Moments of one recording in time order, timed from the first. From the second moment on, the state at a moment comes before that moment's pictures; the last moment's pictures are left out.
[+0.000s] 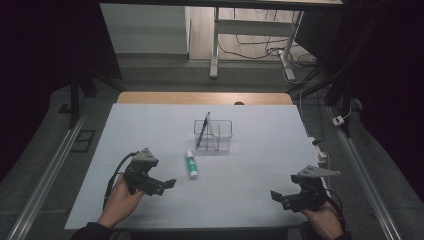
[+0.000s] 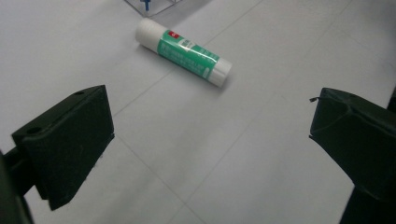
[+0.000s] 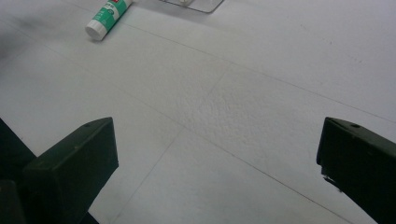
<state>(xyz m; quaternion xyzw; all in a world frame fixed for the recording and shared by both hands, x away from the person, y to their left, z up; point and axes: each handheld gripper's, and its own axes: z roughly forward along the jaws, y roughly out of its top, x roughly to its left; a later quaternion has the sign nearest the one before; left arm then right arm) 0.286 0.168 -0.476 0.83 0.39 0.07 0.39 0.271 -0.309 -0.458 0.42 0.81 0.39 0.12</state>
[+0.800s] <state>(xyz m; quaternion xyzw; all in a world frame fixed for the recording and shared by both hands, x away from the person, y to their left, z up) 0.349 0.117 -0.492 0.87 0.34 0.06 0.35 0.272 -0.308 -0.458 0.41 0.82 0.39 0.11</state>
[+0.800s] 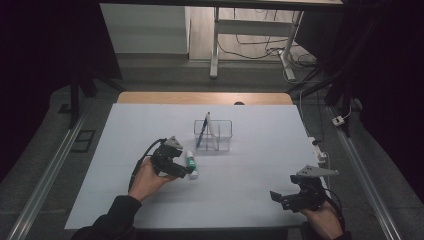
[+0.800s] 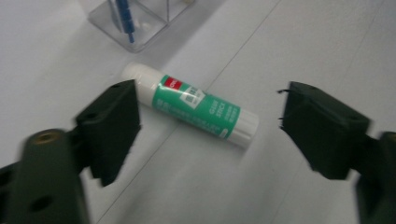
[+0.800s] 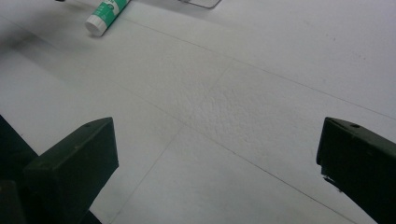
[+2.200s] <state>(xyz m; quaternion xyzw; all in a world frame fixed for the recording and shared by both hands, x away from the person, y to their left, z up) 0.315 0.087 -0.520 0.90 0.34 0.04 0.28 0.271 -0.308 -0.458 0.41 0.82 0.39 0.11</state>
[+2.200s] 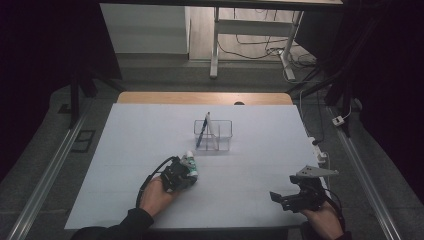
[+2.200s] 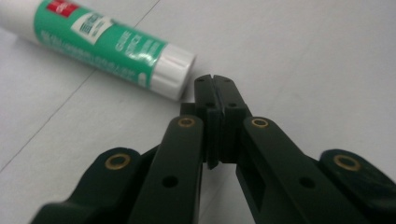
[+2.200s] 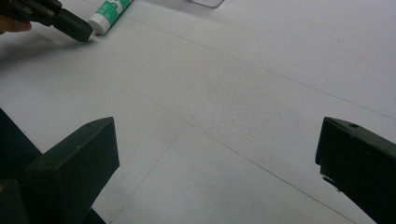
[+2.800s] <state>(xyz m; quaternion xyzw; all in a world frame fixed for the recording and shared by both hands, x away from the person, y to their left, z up) 0.326 0.112 -0.521 0.87 0.40 0.04 0.27 0.271 -0.308 -0.458 0.41 0.82 0.38 0.11</state>
